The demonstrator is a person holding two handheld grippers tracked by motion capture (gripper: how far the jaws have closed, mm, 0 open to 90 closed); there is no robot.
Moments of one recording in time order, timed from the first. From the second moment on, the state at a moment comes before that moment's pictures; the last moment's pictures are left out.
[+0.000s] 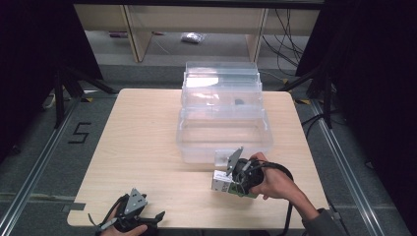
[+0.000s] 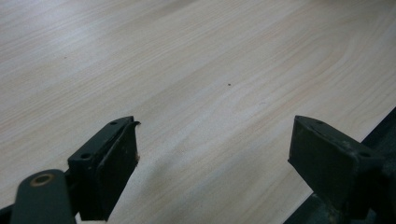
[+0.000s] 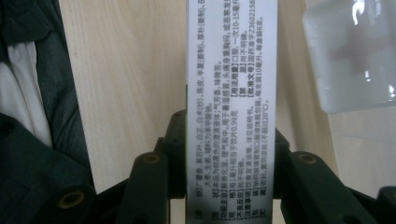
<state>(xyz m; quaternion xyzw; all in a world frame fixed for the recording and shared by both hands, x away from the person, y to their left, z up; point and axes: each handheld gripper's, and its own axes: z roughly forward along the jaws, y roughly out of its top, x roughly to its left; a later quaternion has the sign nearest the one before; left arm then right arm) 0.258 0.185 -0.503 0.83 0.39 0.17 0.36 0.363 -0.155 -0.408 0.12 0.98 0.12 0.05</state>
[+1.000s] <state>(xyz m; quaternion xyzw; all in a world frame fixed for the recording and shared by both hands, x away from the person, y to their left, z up) 0.260 0.186 -0.506 0.82 0.40 0.17 0.36 0.408 -0.167 -0.311 0.09 0.98 0.16 0.06</state>
